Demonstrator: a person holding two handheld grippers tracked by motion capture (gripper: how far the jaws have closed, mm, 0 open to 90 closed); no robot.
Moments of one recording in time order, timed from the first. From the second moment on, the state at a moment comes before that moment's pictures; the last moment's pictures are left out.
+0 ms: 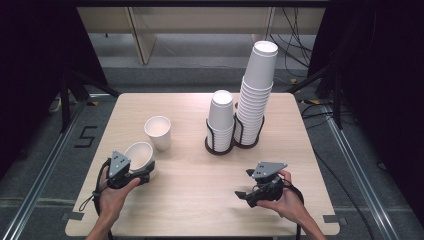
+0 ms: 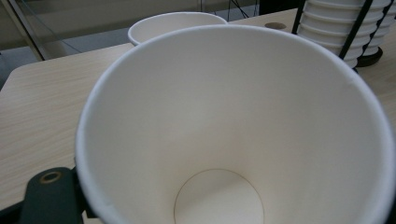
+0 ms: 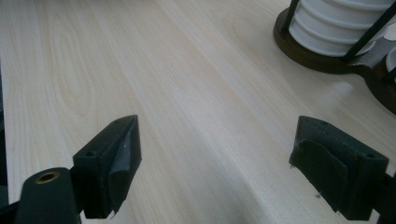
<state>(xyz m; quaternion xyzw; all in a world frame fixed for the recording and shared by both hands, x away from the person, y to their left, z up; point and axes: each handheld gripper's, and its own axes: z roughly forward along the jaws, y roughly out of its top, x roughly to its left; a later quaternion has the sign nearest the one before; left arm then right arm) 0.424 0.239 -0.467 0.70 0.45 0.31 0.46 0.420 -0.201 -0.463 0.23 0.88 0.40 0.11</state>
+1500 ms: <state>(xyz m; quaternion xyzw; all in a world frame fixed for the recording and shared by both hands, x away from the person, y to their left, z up) 0.509 0.279 -0.481 0.66 0.52 0.34 0.42 0.420 -0.208 -0.468 0.24 0.88 0.40 0.10</state>
